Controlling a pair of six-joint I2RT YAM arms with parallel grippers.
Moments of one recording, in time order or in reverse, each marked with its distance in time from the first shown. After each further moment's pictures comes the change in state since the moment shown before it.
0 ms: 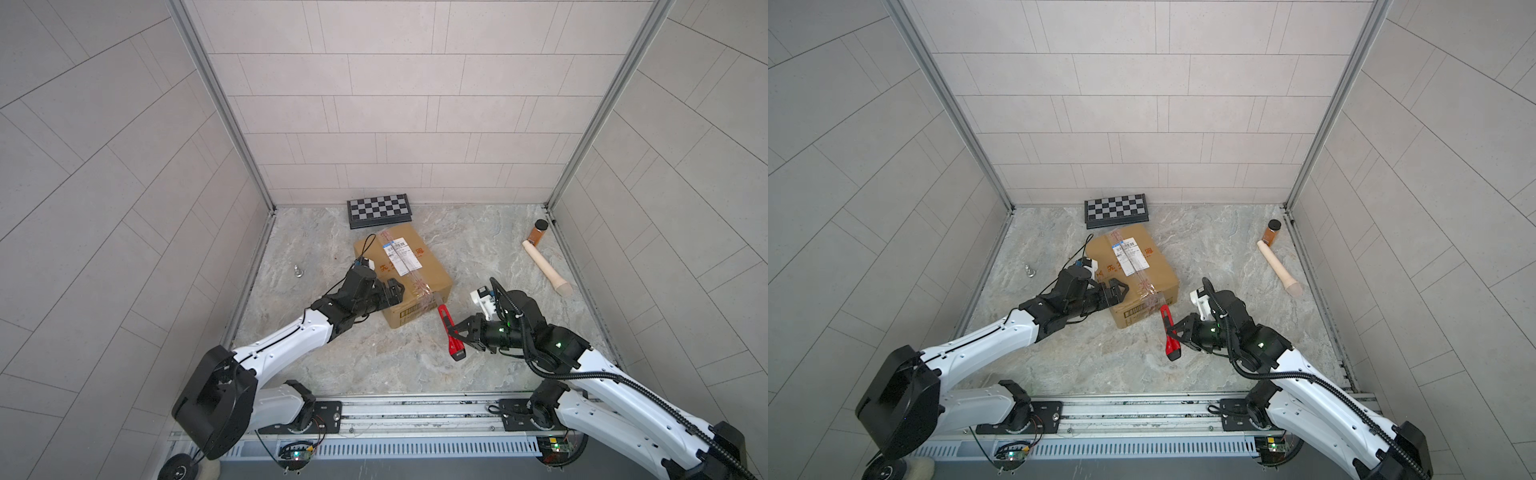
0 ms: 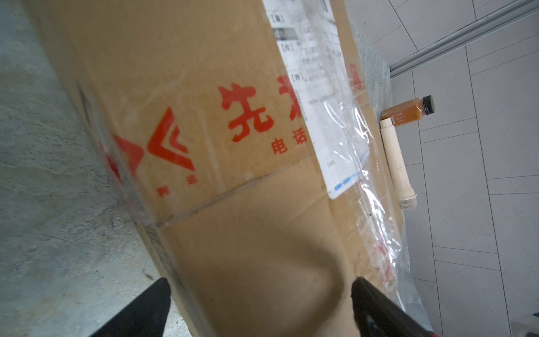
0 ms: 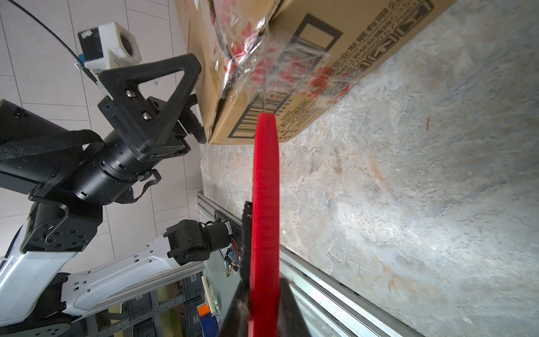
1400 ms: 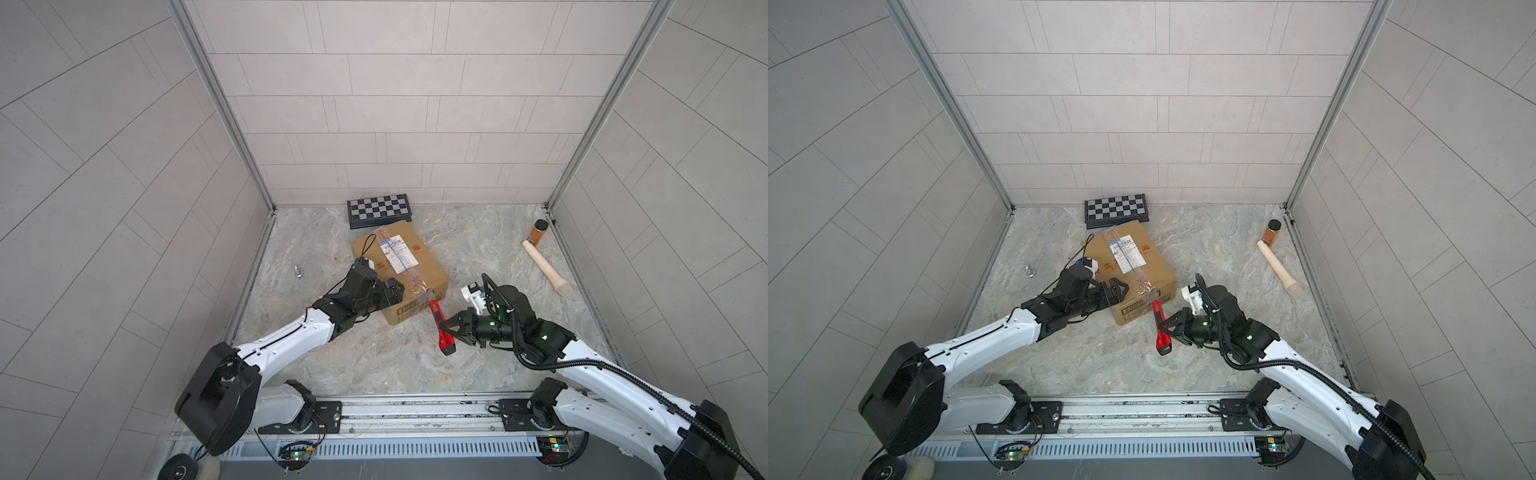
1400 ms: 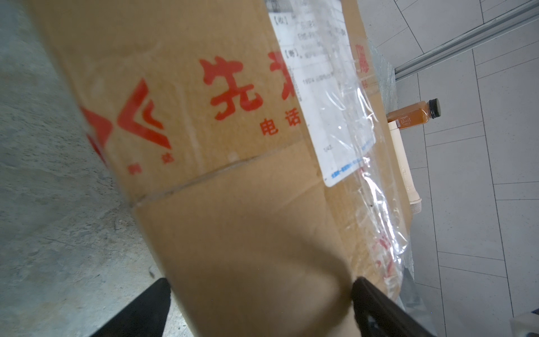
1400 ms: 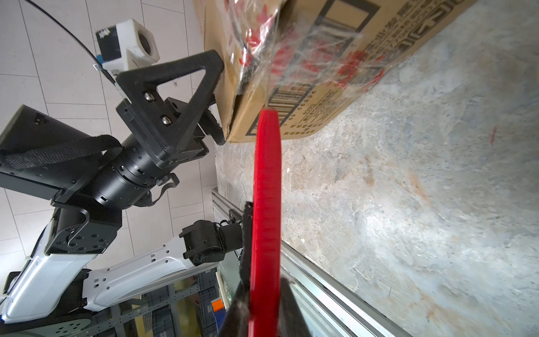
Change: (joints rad) left arm 0.000 0.022 0.000 0.013 -0.008 -0.007; right arm 0.005 0.110 -0.010 0.181 -0.063 0.050
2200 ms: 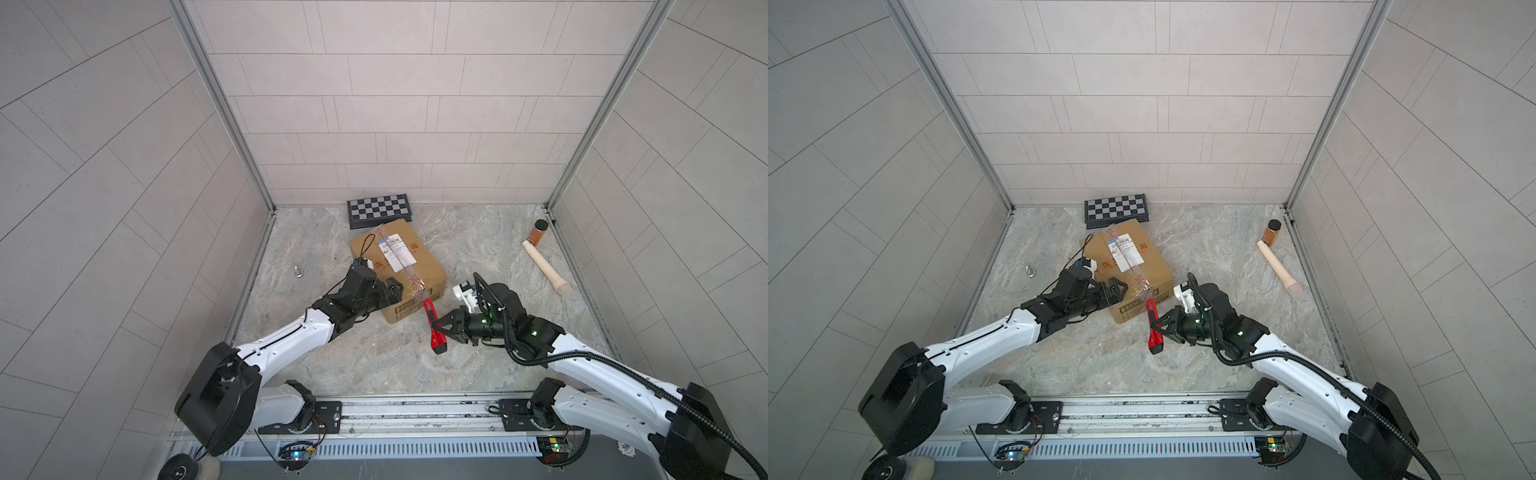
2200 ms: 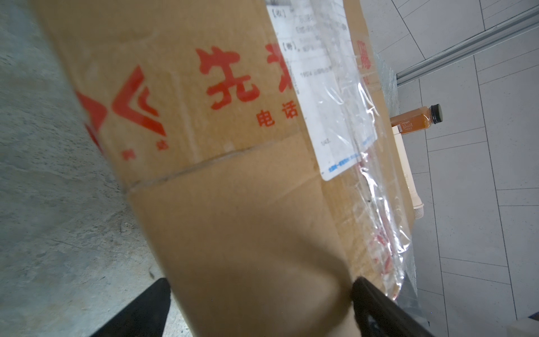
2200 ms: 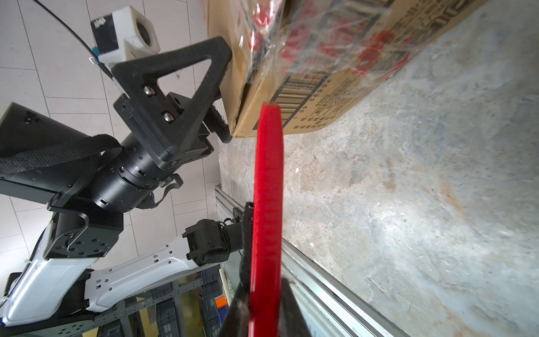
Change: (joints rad) left arm 0.003 -0.001 -0.006 0.007 -0.014 -0.004; right arm 0.041 0.085 0.018 0.086 0.002 0.028
